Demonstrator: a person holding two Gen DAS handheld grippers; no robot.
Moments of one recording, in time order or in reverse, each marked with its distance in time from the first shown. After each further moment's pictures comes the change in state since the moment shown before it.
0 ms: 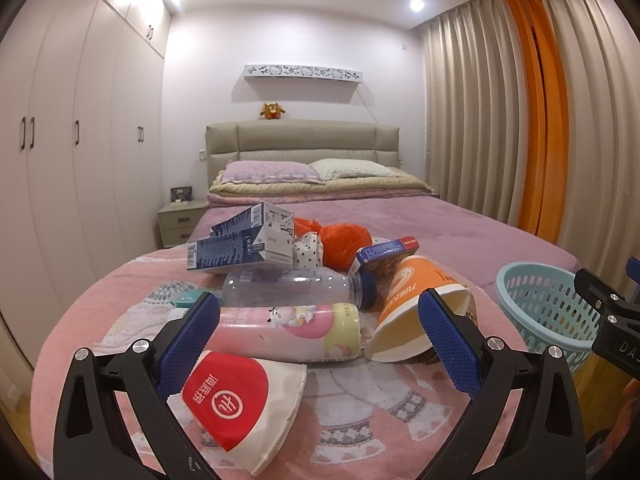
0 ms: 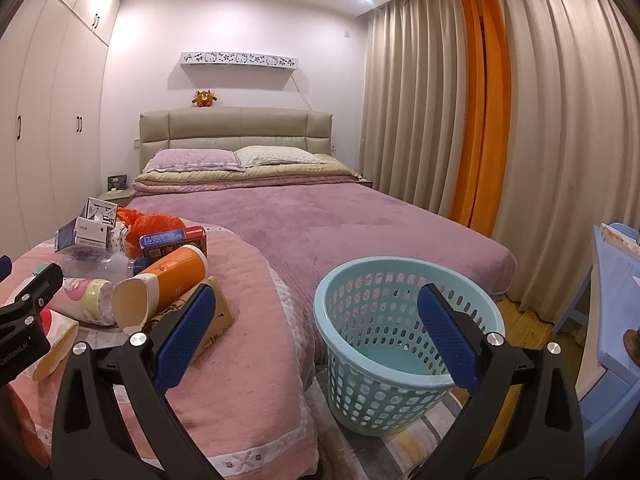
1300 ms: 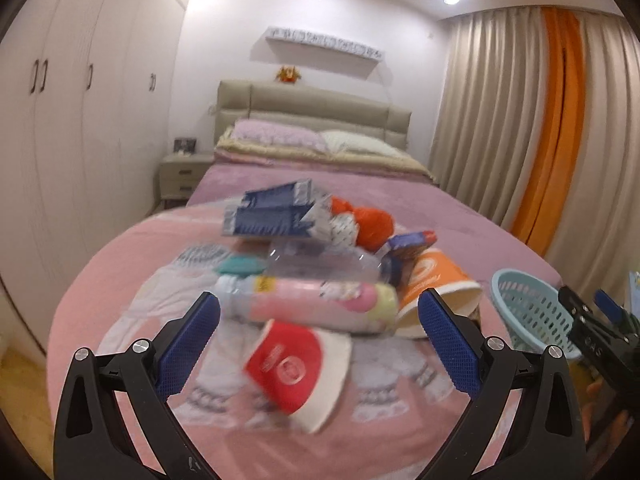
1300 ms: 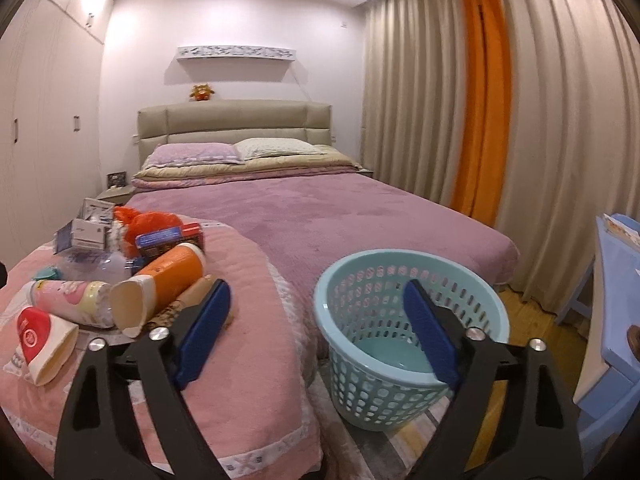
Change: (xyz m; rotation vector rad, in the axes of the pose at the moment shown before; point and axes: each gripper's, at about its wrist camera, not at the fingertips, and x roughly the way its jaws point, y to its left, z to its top) left arm -0.016 0.068 0.012 -0.162 0.169 -0.049; right arm 0.009 0.003 0.004 0.009 0.037 0.019
